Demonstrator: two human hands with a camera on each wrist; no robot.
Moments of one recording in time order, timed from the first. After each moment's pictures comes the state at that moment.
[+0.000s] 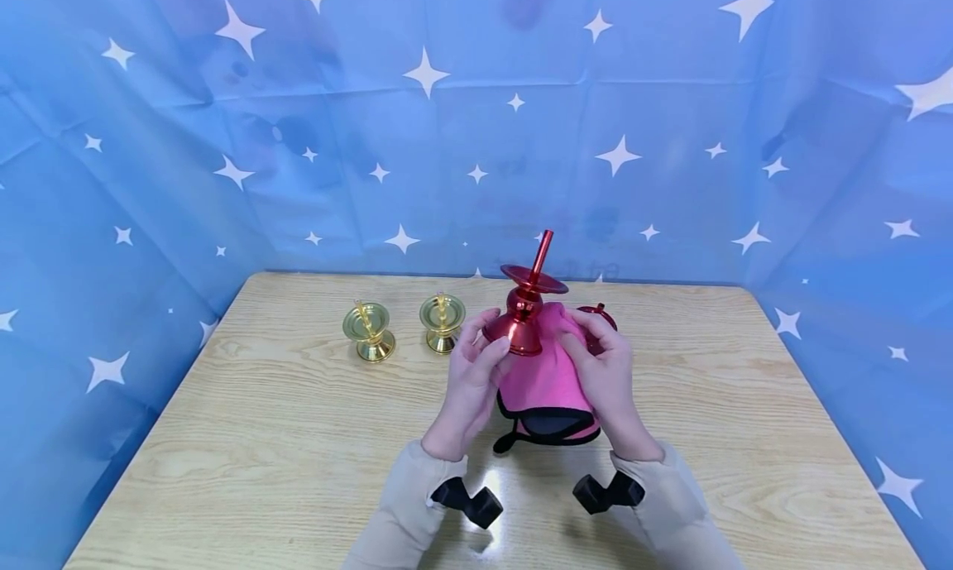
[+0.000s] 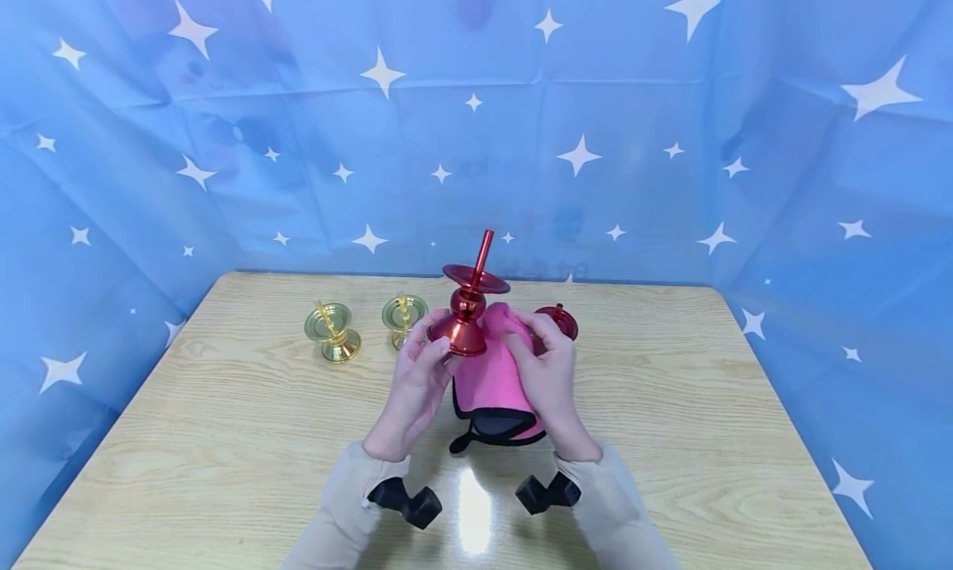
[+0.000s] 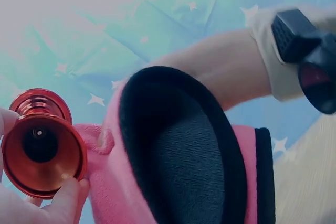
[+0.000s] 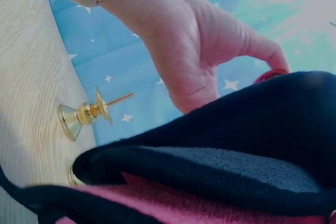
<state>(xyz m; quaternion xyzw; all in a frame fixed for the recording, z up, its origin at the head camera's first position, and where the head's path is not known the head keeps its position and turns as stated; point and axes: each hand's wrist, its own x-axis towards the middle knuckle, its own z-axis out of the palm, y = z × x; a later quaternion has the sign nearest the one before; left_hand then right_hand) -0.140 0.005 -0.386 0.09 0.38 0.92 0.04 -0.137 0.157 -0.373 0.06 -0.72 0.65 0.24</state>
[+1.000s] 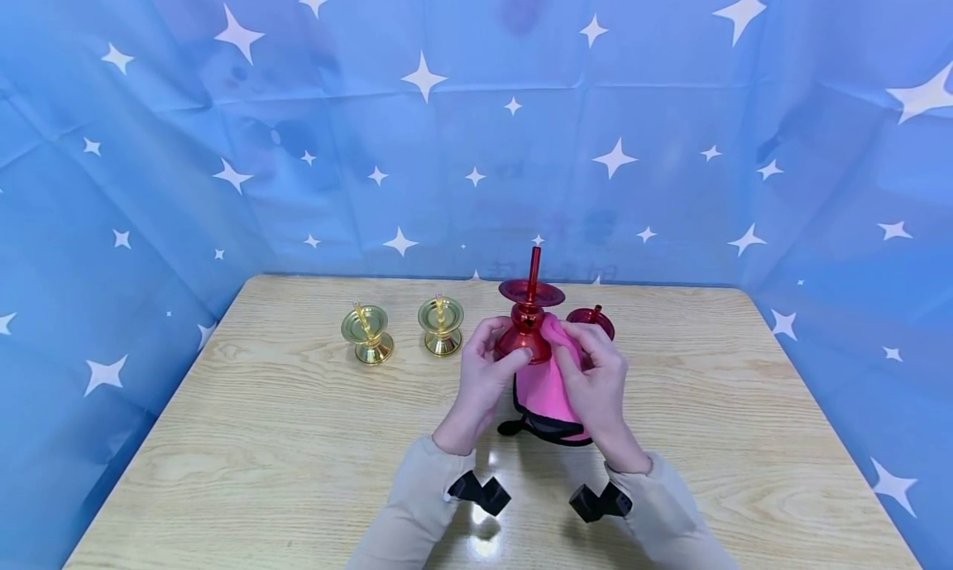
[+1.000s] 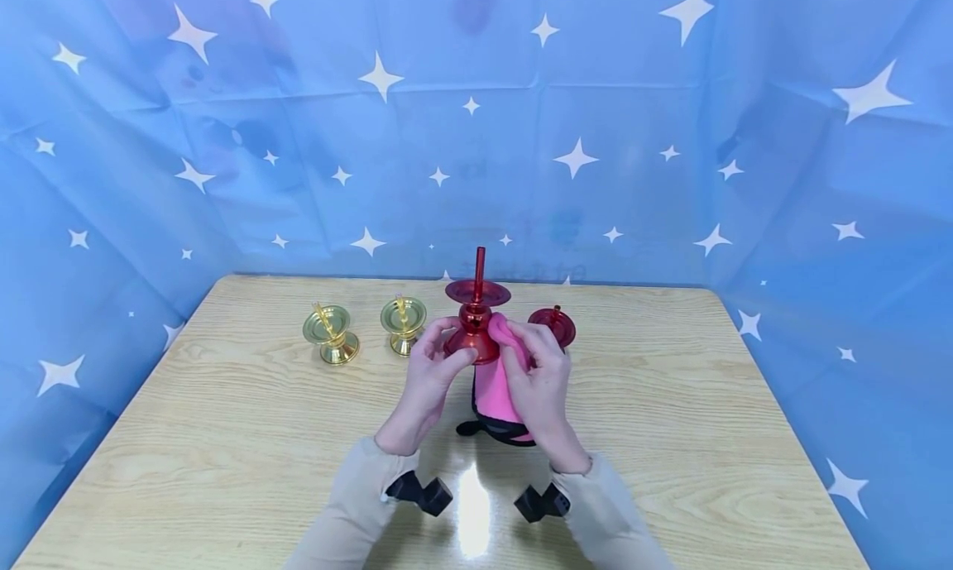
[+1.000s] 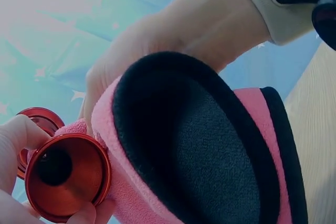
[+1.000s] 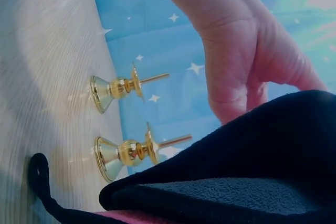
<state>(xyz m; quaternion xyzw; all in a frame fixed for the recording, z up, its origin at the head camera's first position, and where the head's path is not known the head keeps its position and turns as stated) -0.151 0.022 -0.395 0.08 0.55 0.83 -0.02 -0.124 0.143 -0.369 0.15 -0.74 0.51 0.40</state>
